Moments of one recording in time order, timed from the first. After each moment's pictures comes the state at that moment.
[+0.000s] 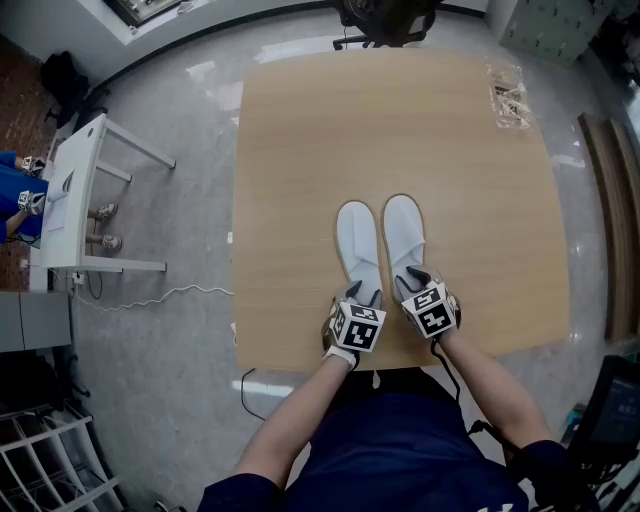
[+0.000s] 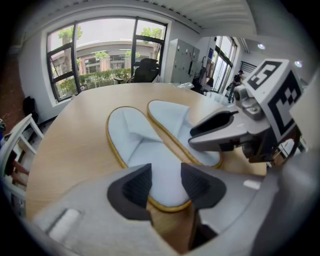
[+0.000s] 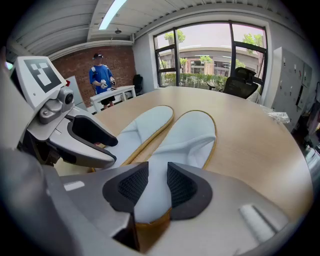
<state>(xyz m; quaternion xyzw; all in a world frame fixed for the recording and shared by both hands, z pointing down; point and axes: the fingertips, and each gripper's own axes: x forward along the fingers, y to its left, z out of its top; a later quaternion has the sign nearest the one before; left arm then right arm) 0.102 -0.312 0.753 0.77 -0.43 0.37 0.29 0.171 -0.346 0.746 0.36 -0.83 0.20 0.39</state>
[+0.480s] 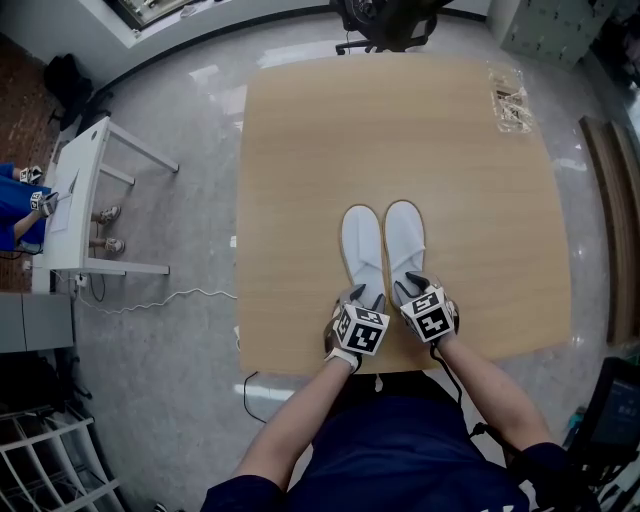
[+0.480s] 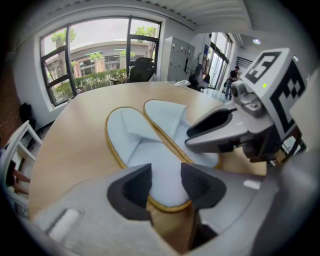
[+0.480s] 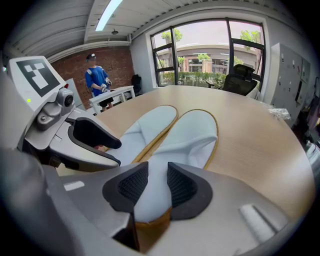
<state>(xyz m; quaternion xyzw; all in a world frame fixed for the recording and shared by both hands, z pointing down) 0.105 -0.310 0.754 0.78 -0.41 0.38 0.27 0.163 -0.339 0.749 0.36 -0.82 0.22 0.38</state>
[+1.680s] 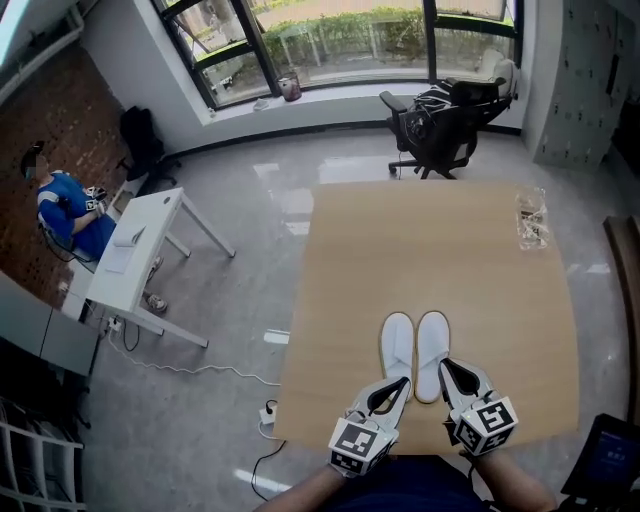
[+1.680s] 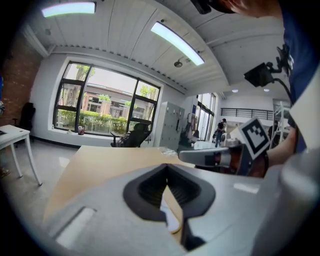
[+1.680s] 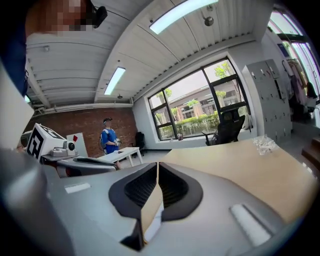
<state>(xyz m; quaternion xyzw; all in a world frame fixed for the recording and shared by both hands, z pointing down) 0.101 -0.307 0.479 0.88 -0.45 0.09 0.15 0.164 -0.347 0.470 0.42 -0.89 0.18 0.05</state>
